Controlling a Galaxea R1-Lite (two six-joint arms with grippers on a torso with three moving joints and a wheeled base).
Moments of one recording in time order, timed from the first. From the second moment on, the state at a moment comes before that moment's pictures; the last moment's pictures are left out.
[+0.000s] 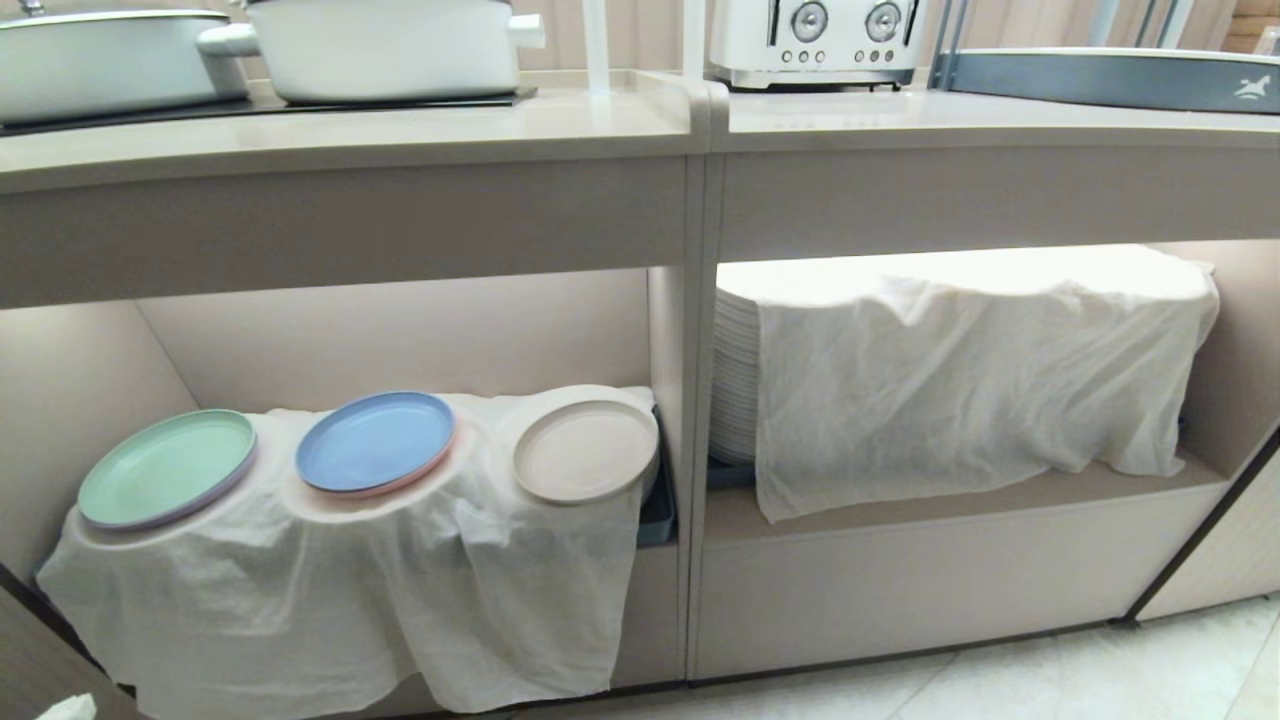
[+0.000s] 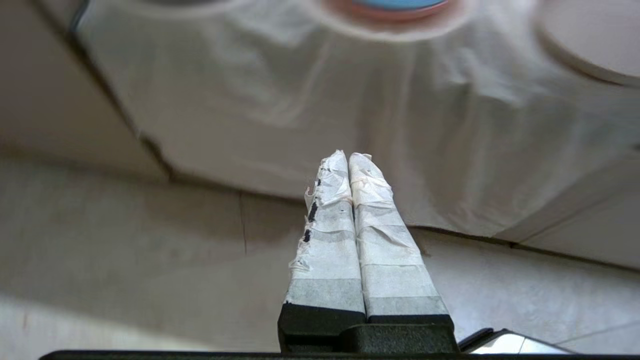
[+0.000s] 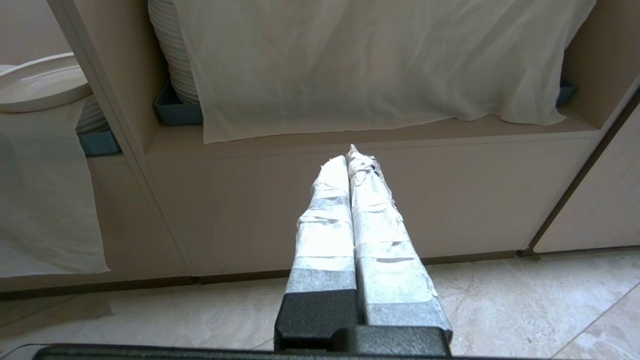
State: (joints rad) left arm -0.09 0.61 -0.07 -0.13 0.35 -0.21; right arm 0.00 0.00 0.00 0.00 0.00 -0.01
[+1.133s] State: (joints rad) left arm 0.00 0.02 0.00 0.00 0.03 -0.04; right arm 0.00 0.00 0.00 0.00 0.00 -0.01
